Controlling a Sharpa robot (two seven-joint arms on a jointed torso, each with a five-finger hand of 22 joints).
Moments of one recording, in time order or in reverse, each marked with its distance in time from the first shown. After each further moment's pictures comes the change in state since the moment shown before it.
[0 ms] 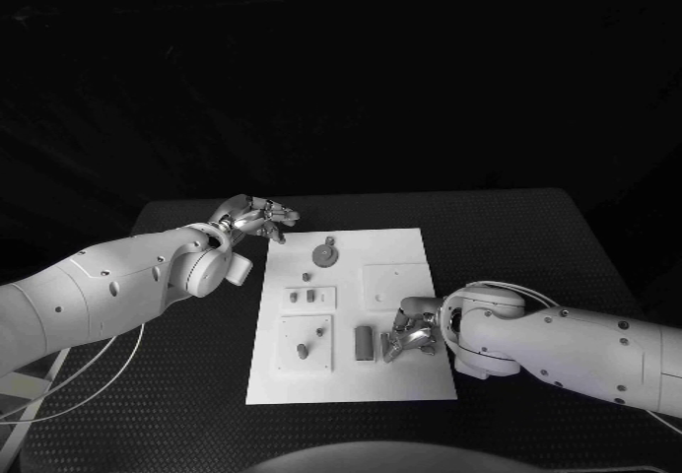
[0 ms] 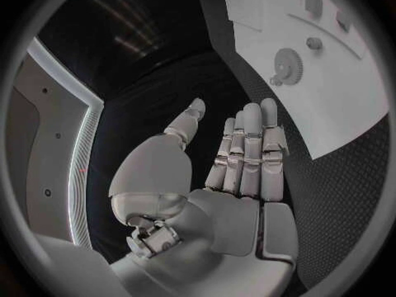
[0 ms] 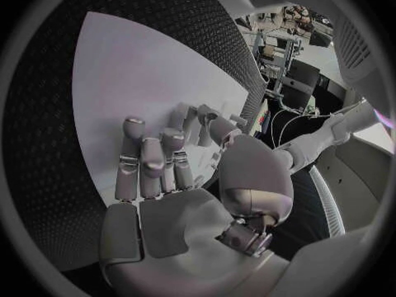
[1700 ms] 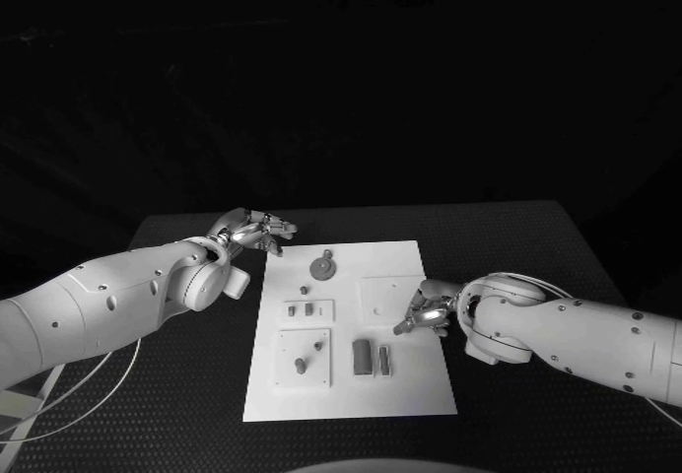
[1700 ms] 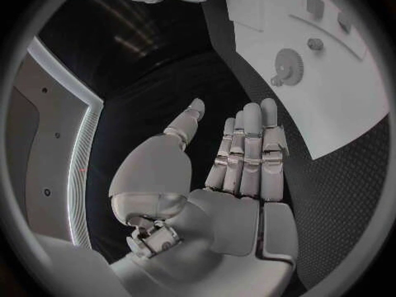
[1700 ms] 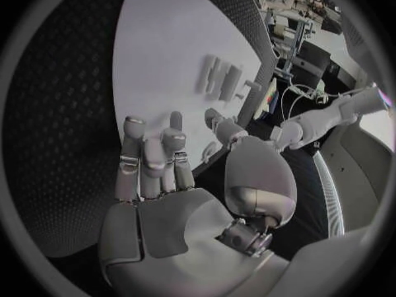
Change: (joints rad) left arm 0.000 -0.004 0.000 0.001 0.009 0.002 -0.005; left_hand -0.003 0.003 -0.003 0.003 0.000 0.001 -0.001 0.004 -0.001 0.002 -0.002 0.000 0.002 -0.009 0.001 -0.008 0.000 0.000 -0.002 0.002 -0.005 0.000; right arm 0.043 -0.025 0.019 -0.096 0.049 -0.102 0.059; right_hand -0.080 -0.084 0.037 0.095 0.000 0.005 -0.009 0.002 -0.017 0.005 -0.005 0.004 -0.003 0.013 0.005 -0.005 -0.020 -0.007 0.021 -0.008 -0.010 -0.002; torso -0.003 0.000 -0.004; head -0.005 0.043
